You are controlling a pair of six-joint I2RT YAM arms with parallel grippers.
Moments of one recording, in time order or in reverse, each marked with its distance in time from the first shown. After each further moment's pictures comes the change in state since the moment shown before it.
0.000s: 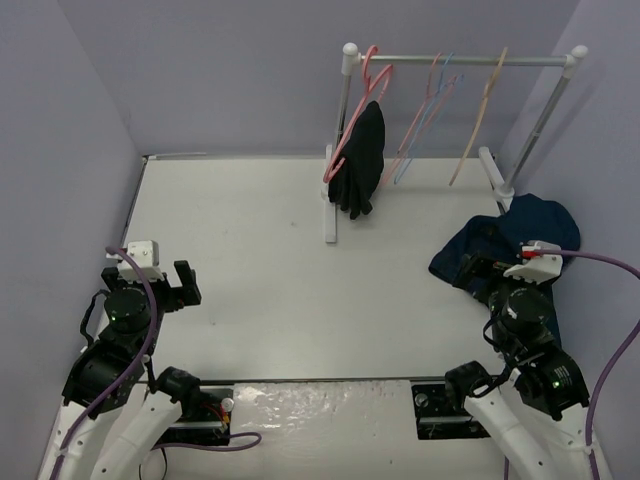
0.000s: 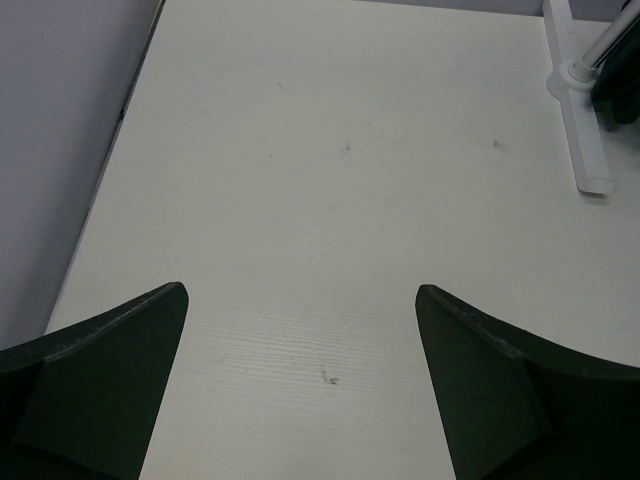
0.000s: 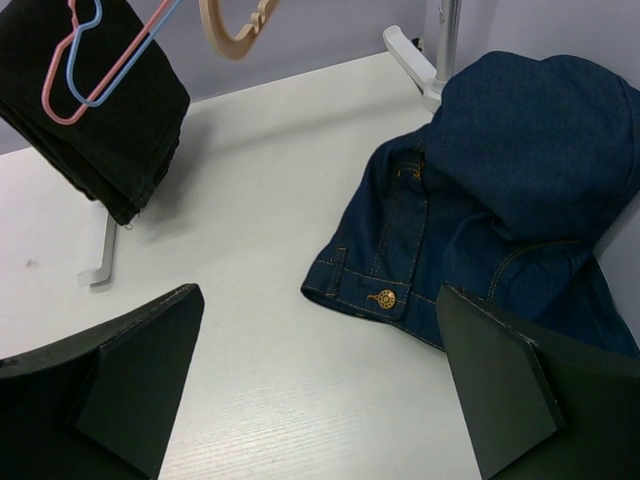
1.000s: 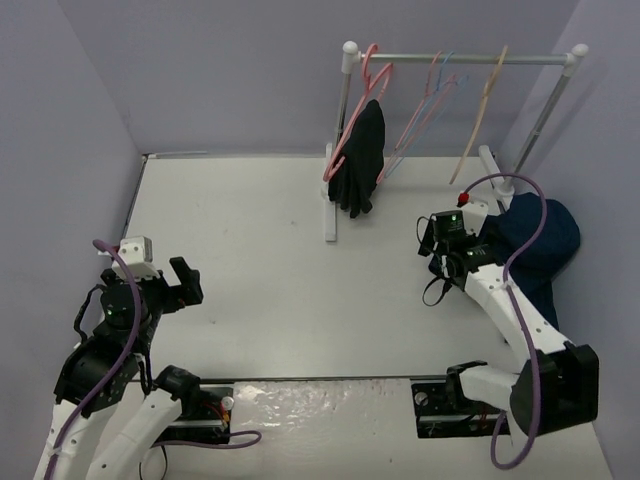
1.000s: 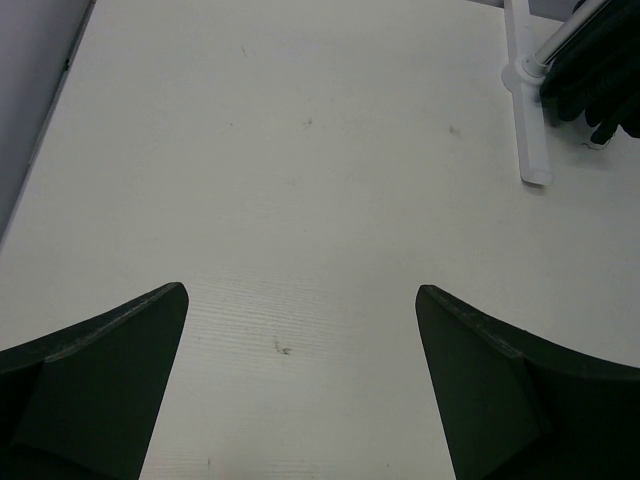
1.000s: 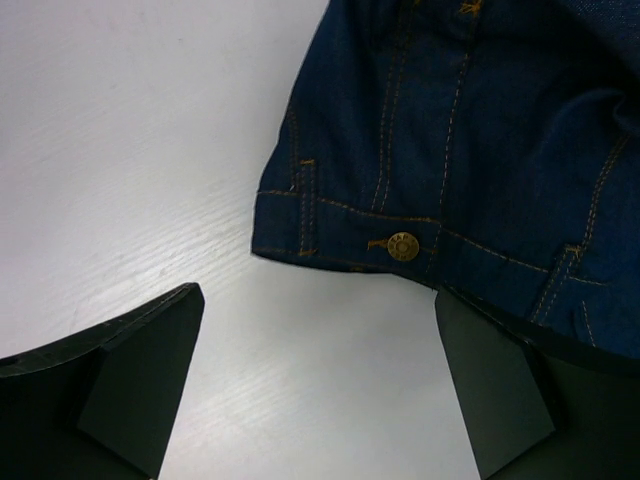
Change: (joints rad) left arm 0.000 0.045 0.082 -0.110 0.063 -0.158; right arm -0.170 0.826 0.002 0.169 -0.022 0.206
